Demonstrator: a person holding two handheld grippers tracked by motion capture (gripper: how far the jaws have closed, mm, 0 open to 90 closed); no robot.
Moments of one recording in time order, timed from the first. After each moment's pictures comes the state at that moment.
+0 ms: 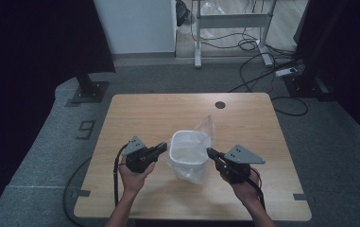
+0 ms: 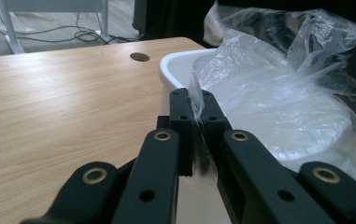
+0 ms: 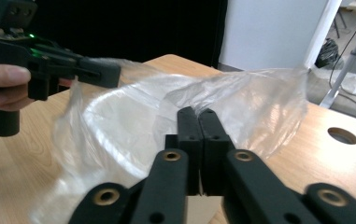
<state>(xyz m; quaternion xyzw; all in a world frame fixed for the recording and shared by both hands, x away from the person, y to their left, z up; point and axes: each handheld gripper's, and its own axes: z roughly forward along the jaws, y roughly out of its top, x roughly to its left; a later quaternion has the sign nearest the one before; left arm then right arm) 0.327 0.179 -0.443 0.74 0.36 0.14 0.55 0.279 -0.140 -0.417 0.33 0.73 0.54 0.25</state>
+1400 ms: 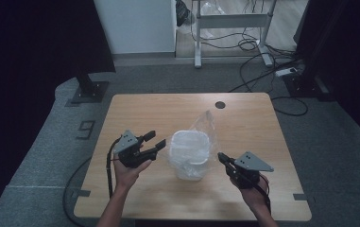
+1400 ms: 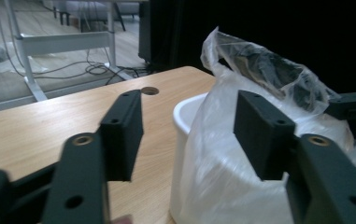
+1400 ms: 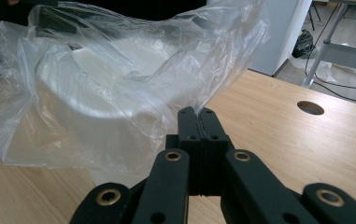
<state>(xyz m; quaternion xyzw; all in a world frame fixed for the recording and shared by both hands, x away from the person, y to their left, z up) 0.331 0.187 -0.409 0.74 0.32 0.19 0.57 0.273 -0.166 -0.445 0.36 0.72 0.52 0.28</state>
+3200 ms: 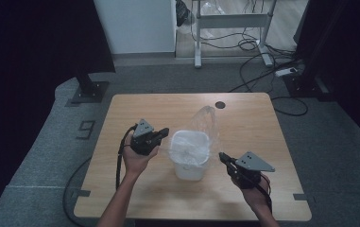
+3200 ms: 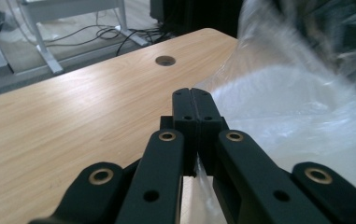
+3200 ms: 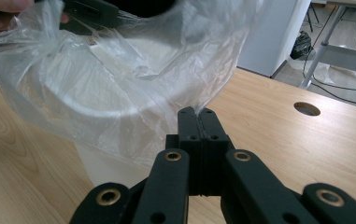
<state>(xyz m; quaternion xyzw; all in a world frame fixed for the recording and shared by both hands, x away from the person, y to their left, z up) 0.371 0.162 -0.418 0.78 0.35 0.19 0.49 0.273 -0.170 -0.445 0.36 0.72 0.52 0.28</state>
